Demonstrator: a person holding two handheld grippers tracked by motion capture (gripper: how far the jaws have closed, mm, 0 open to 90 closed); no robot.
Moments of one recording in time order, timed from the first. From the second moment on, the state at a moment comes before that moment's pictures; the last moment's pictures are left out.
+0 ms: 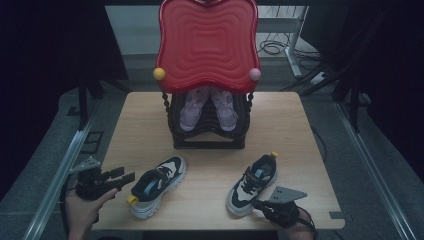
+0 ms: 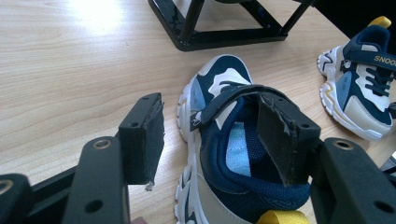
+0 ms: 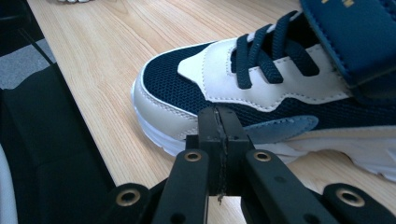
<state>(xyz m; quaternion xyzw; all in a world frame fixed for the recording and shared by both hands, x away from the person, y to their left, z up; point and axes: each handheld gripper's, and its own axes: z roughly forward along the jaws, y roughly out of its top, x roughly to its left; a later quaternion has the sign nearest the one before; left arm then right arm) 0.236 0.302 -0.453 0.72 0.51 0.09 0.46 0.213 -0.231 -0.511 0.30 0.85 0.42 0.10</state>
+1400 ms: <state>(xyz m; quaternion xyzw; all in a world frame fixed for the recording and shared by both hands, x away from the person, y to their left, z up) 0.234 0.308 -0.452 0.72 0.52 0.09 0.46 0.228 -0.163 -0.523 0.29 0.86 0.41 0.11</state>
